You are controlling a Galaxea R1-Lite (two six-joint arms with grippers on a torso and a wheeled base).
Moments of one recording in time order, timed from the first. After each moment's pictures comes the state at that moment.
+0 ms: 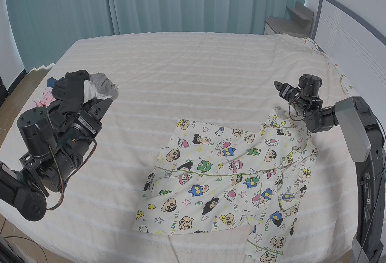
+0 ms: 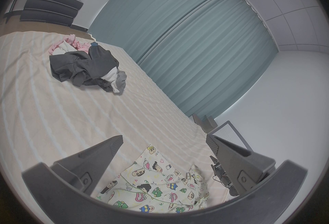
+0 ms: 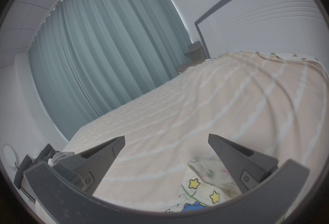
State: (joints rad) left arm -0.32 1.63 -0.43 -1.16 0.19 -0.82; right arm 0.08 2.55 -1.81 -0.66 -0.11 0.47
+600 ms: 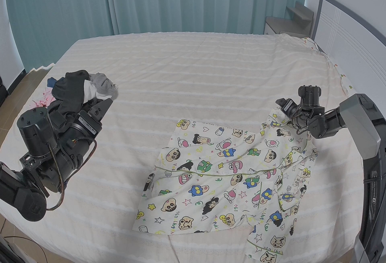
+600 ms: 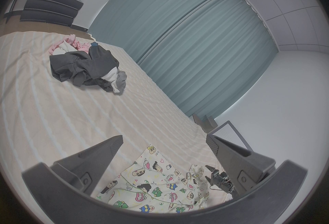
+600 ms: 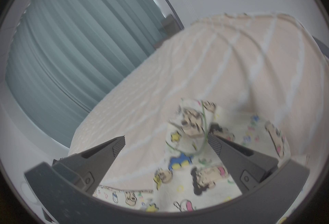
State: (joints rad) left arm -0.33 1.63 -0.43 -1.16 0.19 -0.82; right arm 0.08 2.45 -1.58 -0.51 -0.11 0.72
